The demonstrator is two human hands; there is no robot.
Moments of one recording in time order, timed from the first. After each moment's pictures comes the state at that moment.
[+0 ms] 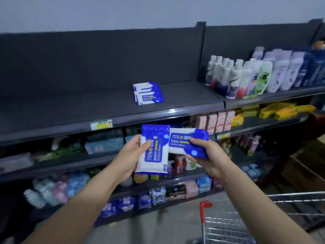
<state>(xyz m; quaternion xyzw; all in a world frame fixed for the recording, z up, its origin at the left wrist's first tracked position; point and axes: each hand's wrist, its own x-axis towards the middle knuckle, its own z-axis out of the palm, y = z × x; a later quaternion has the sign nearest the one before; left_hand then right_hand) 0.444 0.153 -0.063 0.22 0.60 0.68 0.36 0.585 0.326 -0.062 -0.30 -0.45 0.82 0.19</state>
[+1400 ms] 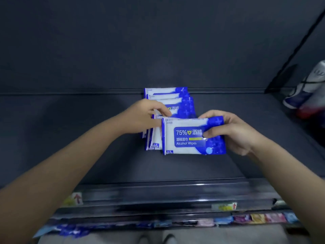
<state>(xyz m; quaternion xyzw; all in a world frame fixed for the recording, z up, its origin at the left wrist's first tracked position) 0.085 0.371 -0.035 0.41 0.79 0.39 0.23 0.243 0.571 -0.045 -0.13 -0.64 0.76 -0.01</state>
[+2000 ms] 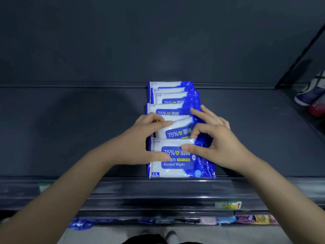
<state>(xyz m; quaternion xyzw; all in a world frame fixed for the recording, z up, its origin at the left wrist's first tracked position) 0.129 0.327 -0.066 0.48 0.80 0.31 0.18 0.252 0.535 -0.077 -0.01 -0.94 0.32 0.12</state>
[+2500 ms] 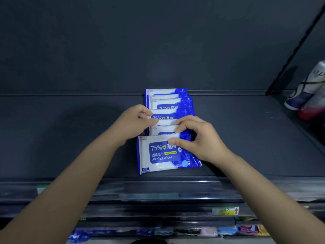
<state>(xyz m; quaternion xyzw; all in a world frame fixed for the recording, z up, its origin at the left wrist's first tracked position) 0.107 0.359 -0.055 0.19 0.84 0.47 0.19 0.230 0.526 -0.085 0.03 -0.89 0.42 0.20</state>
